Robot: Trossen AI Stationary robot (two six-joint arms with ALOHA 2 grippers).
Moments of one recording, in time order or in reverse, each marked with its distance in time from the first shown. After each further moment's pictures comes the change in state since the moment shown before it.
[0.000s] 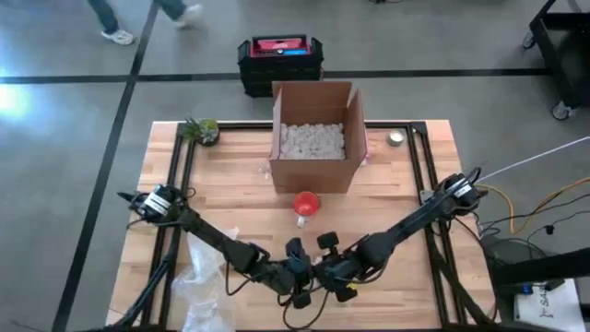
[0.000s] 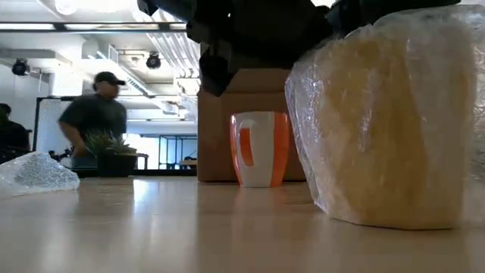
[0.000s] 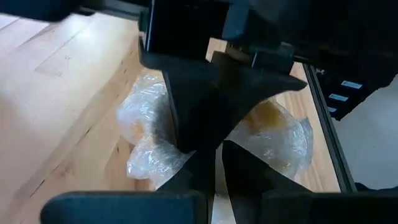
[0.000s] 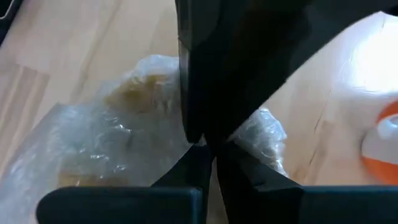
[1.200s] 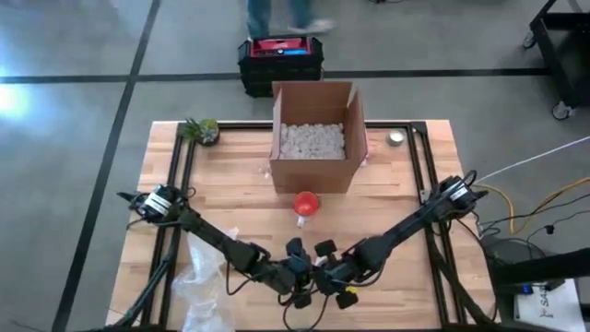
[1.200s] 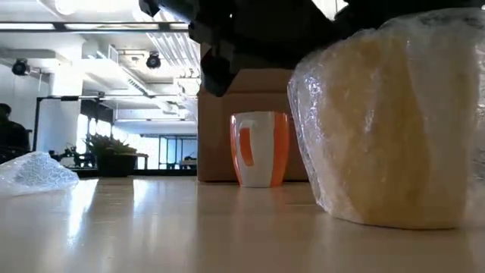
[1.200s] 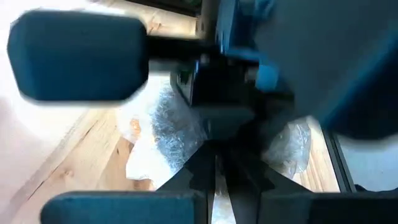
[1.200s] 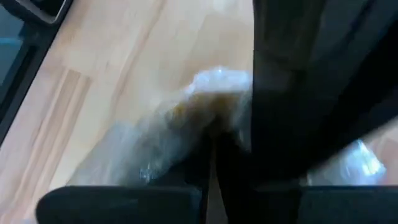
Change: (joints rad) left arm 0.002 0.000 -0.001 0.007 0.002 -0.002; right arm 0.006 -0.048 -0.009 0.030 -0.105 -0.016
